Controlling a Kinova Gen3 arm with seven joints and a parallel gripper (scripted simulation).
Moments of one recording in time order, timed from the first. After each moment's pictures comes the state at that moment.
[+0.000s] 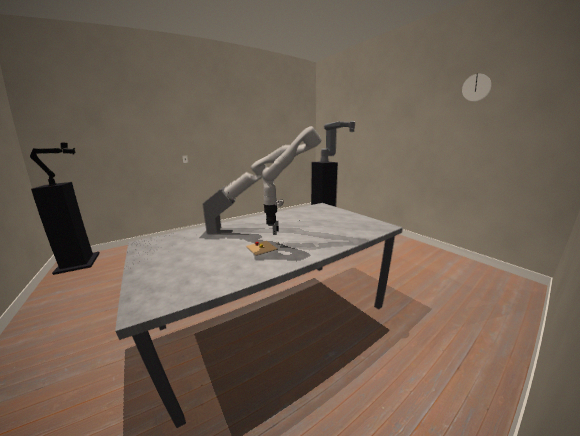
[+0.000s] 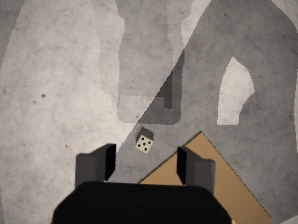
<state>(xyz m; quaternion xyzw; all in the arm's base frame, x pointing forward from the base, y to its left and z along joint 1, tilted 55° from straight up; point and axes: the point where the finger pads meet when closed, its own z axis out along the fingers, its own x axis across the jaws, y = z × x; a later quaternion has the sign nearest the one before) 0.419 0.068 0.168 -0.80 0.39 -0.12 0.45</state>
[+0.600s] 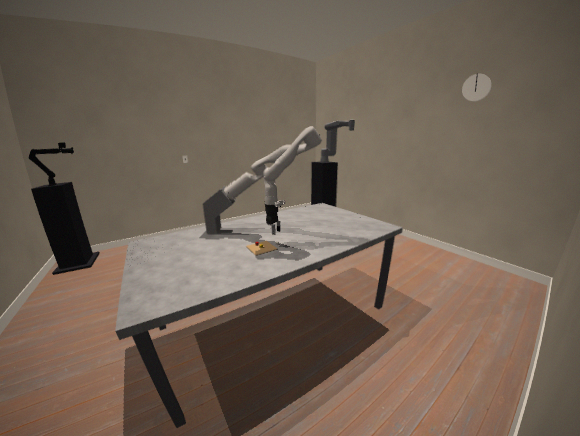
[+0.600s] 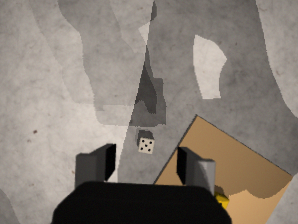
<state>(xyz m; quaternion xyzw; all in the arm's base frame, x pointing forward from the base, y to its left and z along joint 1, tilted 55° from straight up) 0.419 0.072 0.169 -0.72 0.52 -0.04 0.46</state>
